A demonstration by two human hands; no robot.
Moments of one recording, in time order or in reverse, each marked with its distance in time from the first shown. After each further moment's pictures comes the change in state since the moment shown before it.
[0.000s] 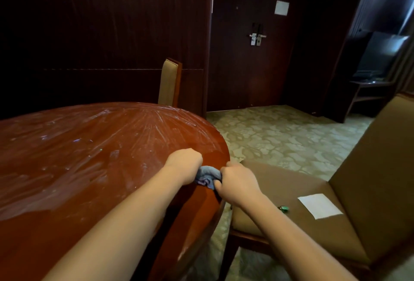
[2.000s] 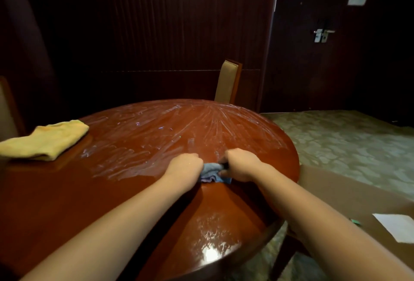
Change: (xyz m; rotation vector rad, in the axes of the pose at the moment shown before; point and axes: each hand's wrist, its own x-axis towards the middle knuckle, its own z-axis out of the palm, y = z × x) left_hand -0.113 -0.109 0.049 0.071 0.047 -0.259; right_hand 0.041 -0.135 -0.010 0.020 -0.156 -0.458
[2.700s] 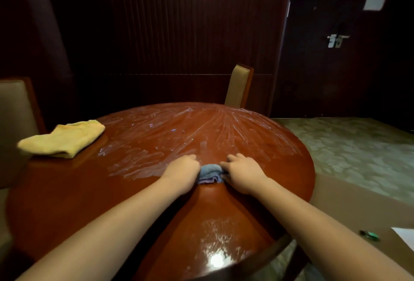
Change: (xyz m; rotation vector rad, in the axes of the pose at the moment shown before) left_hand -0.009 -0.039 0.022 -0.090 0.046 -0.009; right_hand -0.001 -0.027 0.016 -0.188 0.147 -0.055
